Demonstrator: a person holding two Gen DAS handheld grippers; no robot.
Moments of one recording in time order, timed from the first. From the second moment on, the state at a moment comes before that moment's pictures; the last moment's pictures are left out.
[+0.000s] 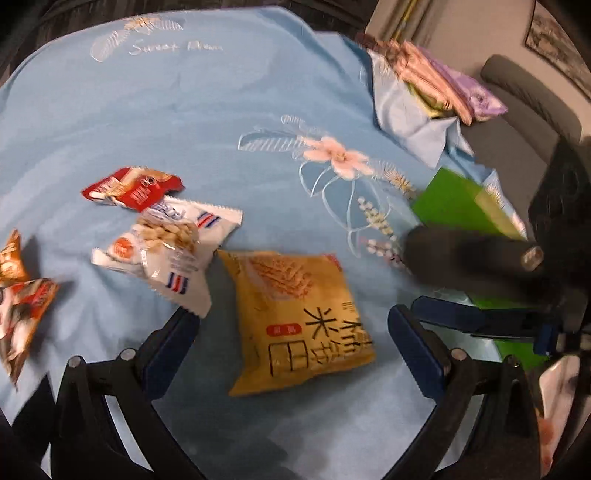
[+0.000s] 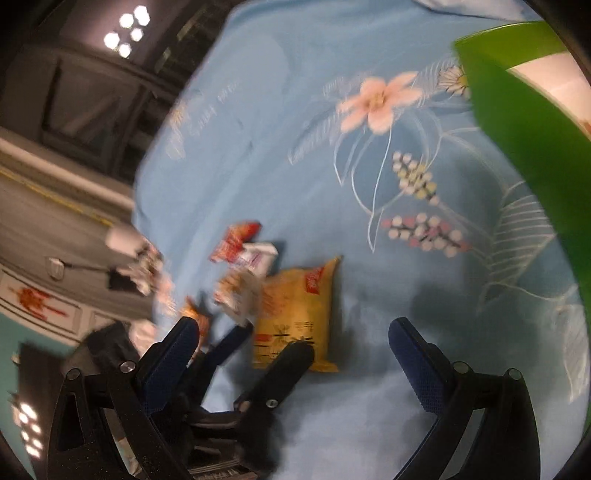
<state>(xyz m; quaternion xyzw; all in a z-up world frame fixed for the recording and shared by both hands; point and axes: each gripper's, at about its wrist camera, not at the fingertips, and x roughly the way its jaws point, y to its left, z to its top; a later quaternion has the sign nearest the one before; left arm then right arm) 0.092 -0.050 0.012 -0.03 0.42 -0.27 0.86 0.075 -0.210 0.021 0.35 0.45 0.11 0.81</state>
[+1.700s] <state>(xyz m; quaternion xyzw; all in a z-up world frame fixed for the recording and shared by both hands) 0.029 -0.136 0.125 0.01 0.33 -0.37 0.87 0.004 -0.267 0.113 0.32 0.30 0.11 0.89</state>
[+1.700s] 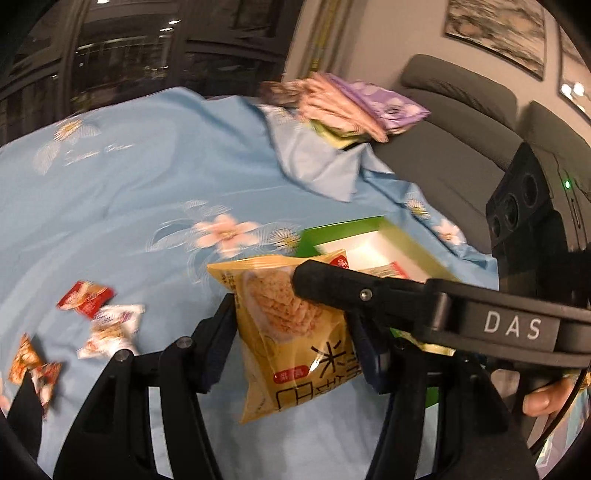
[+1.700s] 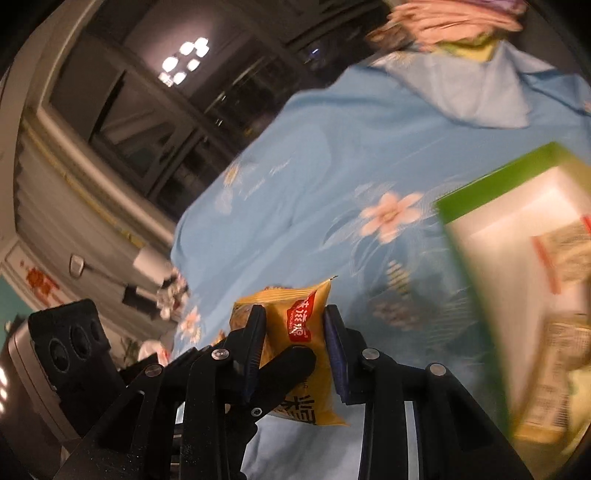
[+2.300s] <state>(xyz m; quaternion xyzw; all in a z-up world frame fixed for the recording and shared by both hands) -0.008 -0.313 0.096 0.06 0.35 -0.46 0.81 -0.075 -0.428 0.082 0.42 0.25 -0.04 0.87</state>
